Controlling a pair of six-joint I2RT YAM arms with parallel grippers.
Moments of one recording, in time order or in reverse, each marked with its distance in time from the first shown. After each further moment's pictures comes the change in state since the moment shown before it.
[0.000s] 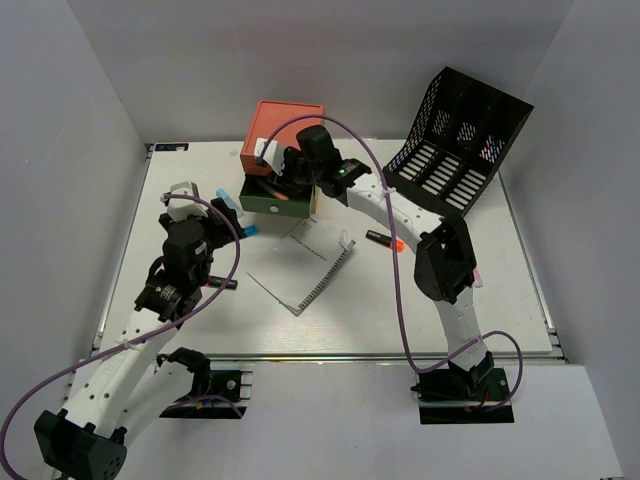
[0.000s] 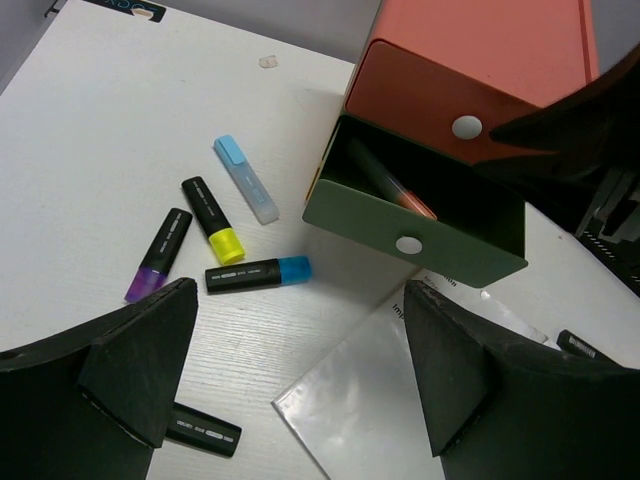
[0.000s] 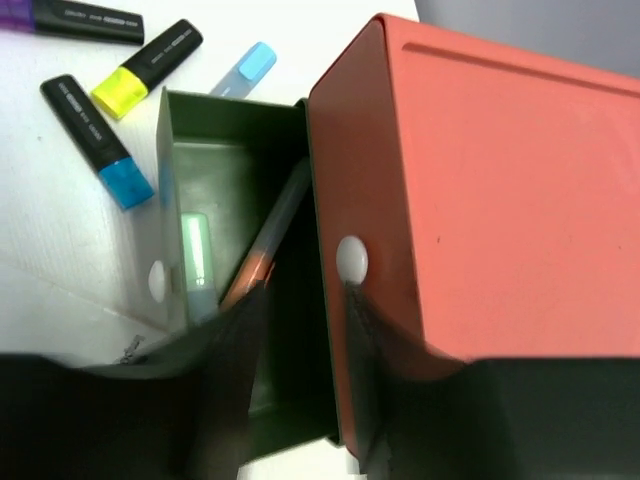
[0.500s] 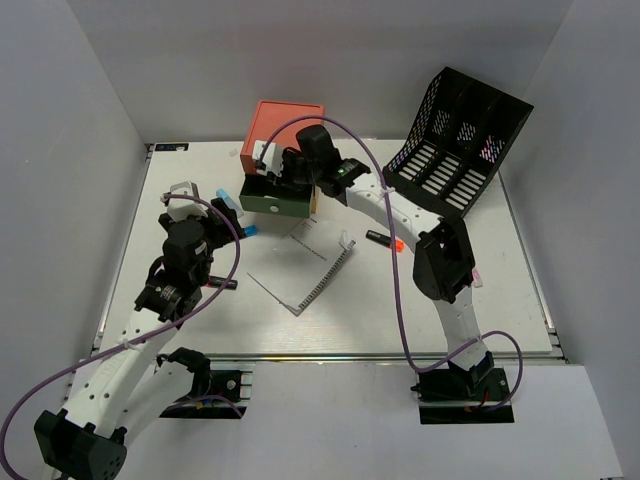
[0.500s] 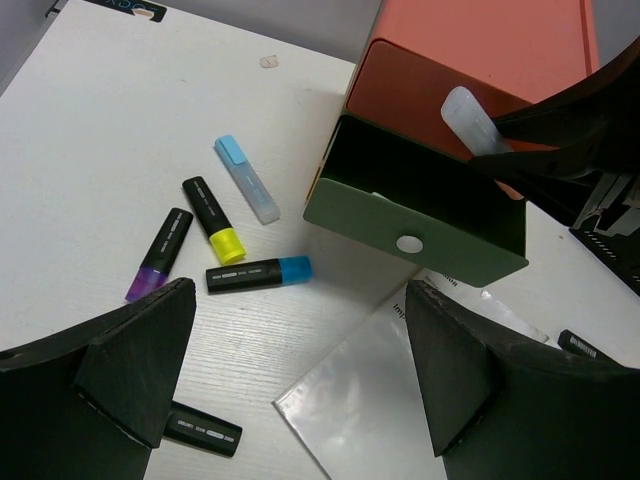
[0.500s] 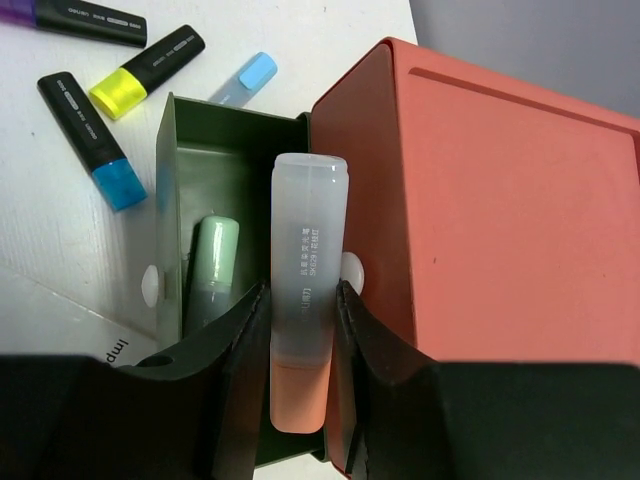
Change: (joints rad) left arm 0.000 0.000 0.000 0.000 -0.002 0.000; right arm 0.001 0.007 0.008 0.002 -0.029 -0.057
